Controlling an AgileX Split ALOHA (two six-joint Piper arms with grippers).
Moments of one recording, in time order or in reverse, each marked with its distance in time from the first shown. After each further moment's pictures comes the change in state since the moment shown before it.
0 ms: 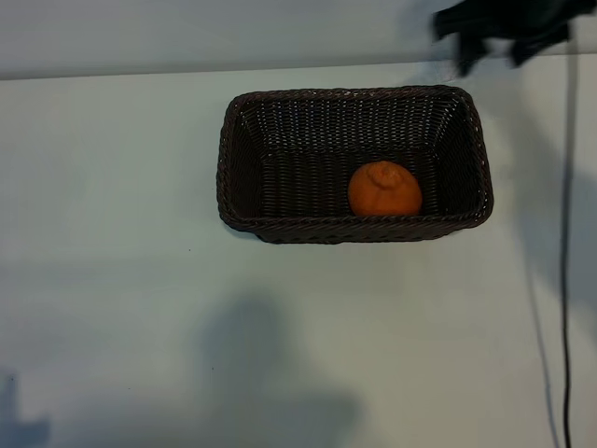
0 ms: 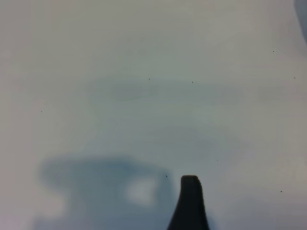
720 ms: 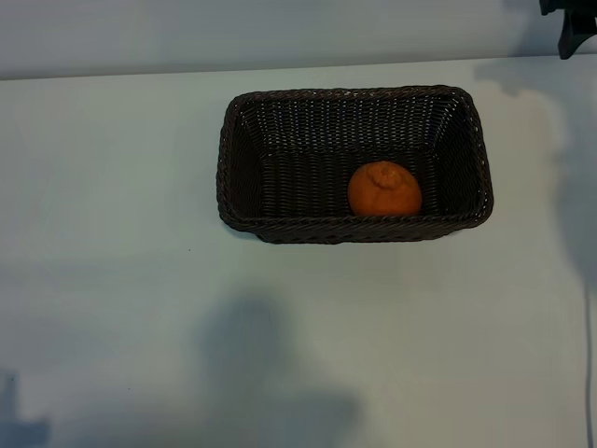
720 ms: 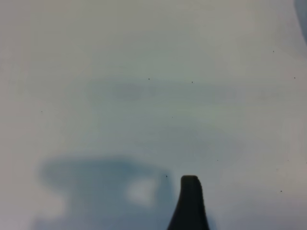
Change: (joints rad) left arm 0.000 0.000 0.000 0.000 0.000 0.000; right arm -0.192 0.000 0.000 0.003 0.005 -0.033
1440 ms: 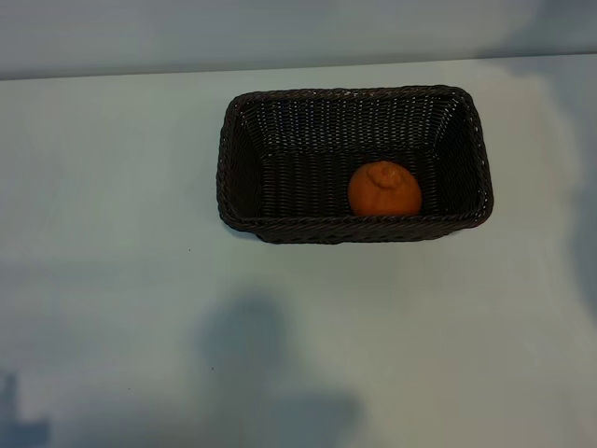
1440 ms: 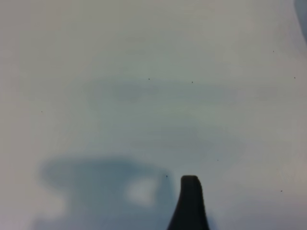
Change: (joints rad) left arm 0.000 0.000 0.000 0.000 0.000 0.000; right arm 0.000 -0.297 0.001 -0.019 0.032 -0.008
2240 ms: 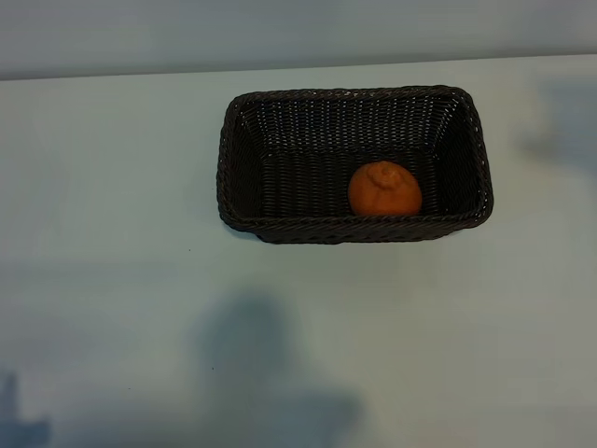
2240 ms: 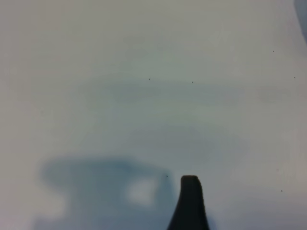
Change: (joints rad) left arm 0.000 0.000 0.000 0.000 0.000 0.000; right arm 0.000 -0.824 0.251 -0.035 -0.007 0.020
